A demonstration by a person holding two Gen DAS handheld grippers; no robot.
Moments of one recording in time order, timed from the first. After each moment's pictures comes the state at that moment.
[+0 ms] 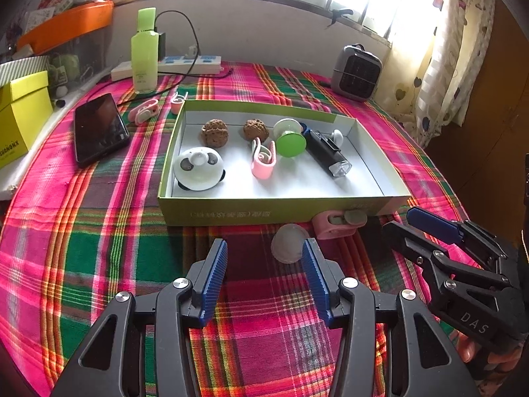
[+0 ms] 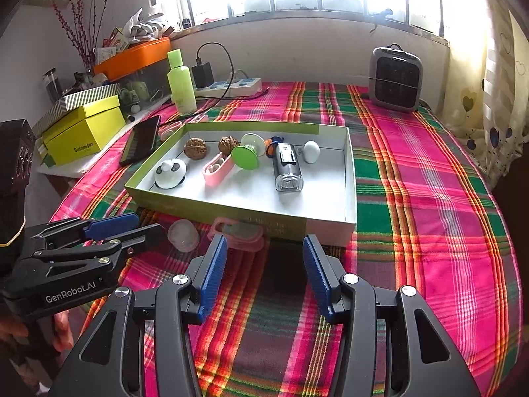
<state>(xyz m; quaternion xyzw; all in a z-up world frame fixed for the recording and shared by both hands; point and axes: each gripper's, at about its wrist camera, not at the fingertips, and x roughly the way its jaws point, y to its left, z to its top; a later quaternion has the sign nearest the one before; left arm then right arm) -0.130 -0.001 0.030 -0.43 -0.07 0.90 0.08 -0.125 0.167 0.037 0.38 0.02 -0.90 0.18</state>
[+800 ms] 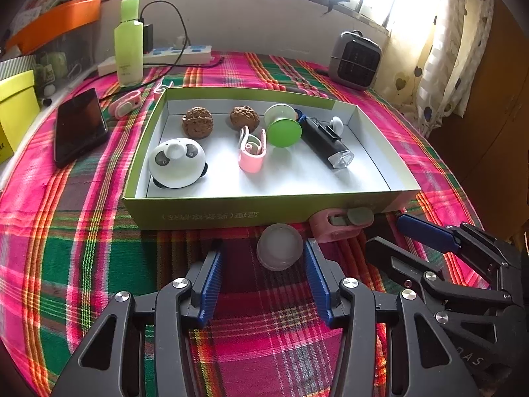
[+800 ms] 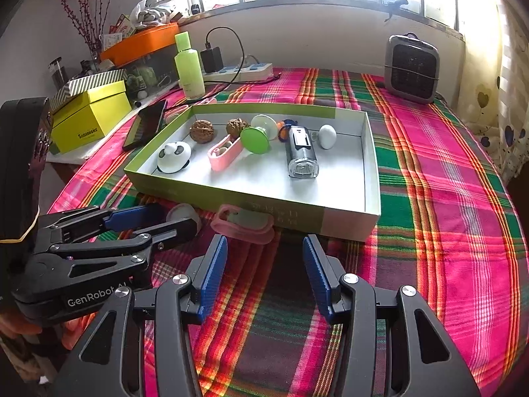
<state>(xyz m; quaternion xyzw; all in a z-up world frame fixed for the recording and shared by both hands) -0.146 0.011 0.015 -0.44 -0.07 0.89 0.08 -0.135 0.159 0.021 0.40 0.03 -0.89 0.21</state>
